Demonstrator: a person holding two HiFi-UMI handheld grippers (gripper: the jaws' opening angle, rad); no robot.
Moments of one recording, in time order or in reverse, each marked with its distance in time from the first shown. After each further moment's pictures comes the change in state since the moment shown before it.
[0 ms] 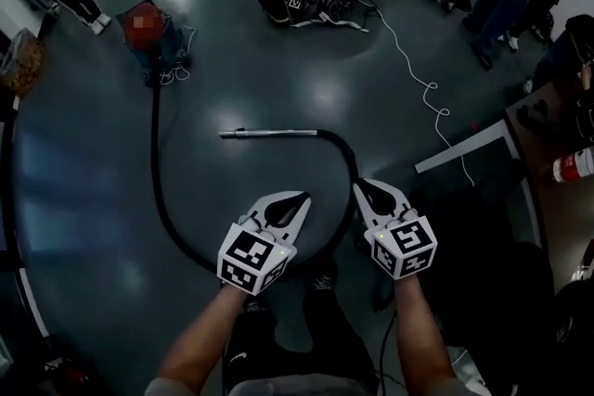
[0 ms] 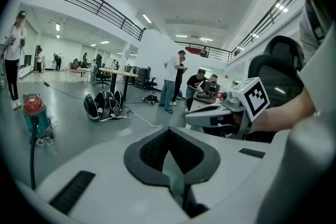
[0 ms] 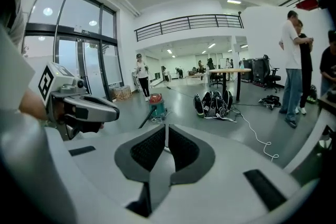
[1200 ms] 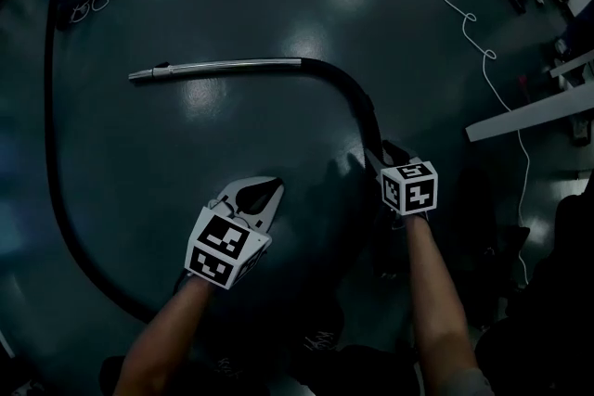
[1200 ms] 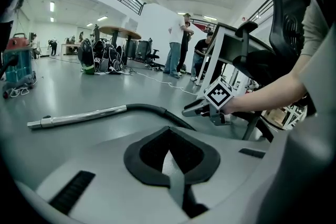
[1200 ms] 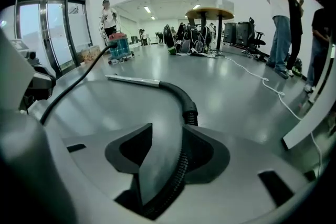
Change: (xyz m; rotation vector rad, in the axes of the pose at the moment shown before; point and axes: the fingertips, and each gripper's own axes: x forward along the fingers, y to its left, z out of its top) left arm 0.296 0.170 -0.492 0.006 0.191 -0.007; right arm 0.306 -0.294 -0.560 0.059 0.359 -0.216
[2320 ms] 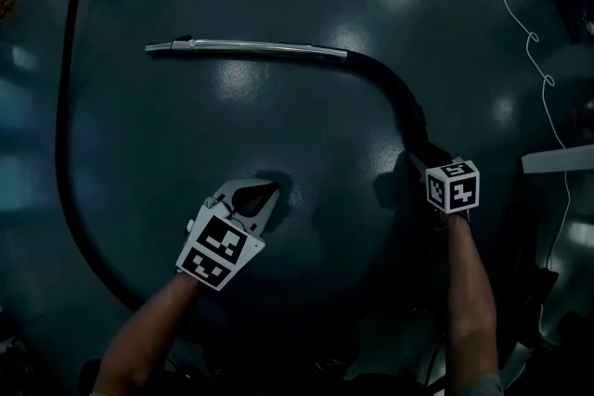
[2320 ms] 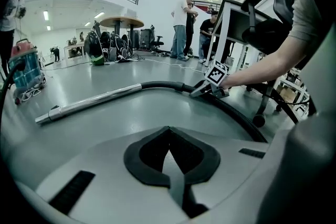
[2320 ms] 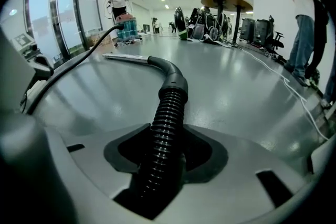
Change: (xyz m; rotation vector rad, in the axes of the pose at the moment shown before) left arm 0.008 0.079 -0.101 0.081 0.154 0.106; right arm 0.109 -0.030 -0.039 -0.137 0.100 0.073
